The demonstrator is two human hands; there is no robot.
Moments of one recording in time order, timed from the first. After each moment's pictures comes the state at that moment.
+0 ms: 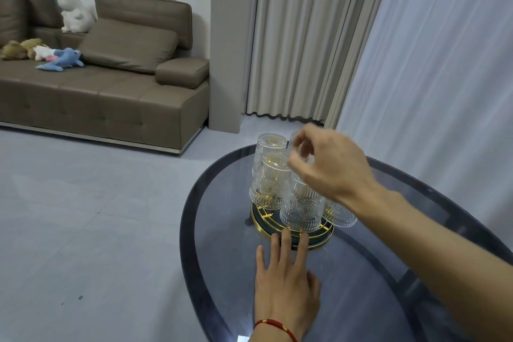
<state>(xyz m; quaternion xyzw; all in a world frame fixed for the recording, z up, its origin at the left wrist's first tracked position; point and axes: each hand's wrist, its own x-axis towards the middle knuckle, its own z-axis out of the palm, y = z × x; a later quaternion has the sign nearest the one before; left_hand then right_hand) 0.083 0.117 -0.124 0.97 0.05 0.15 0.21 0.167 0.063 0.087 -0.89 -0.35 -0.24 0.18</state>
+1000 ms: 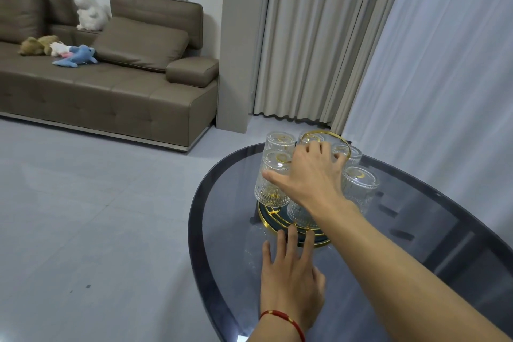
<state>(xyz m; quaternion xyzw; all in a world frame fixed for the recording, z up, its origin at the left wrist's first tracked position) 0.083 0.117 -0.118 0.98 0.04 0.09 0.18 0.165 0.111 0.045 -0.96 -0.18 -0.21 0.04</state>
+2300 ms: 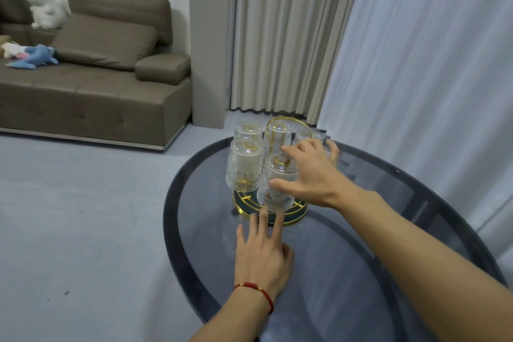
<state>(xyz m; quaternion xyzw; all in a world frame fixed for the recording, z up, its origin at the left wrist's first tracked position) 0.076 0.117 -0.116 0.97 0.05 0.14 0.18 0.173 0.017 0.039 -0.93 -0.32 -0.16 0.09</state>
